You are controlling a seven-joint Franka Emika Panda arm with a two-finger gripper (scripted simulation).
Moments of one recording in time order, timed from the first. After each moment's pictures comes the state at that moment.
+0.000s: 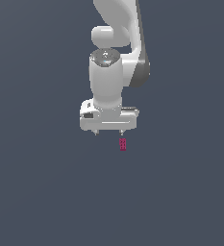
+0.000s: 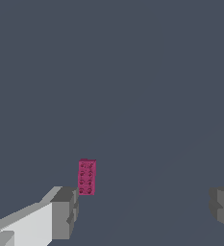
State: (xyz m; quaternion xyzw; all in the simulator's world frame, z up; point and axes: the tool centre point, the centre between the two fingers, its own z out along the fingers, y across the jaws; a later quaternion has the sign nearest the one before) arm 0.025 -0.010 0.193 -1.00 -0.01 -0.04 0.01
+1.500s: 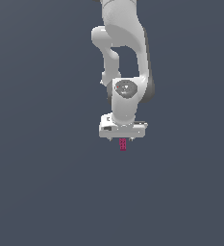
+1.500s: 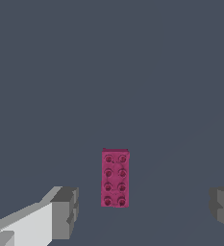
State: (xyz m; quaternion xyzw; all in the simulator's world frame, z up) arm -0.006 0.045 0.094 -1.00 0.00 -0.01 0.00
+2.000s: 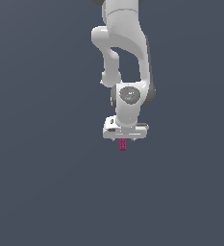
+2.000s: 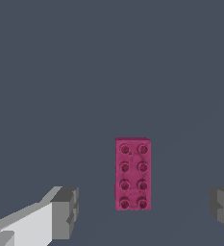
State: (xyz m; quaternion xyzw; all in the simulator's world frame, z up) arm -0.022 0.060 0.063 -1.00 0.00 0.00 0.00
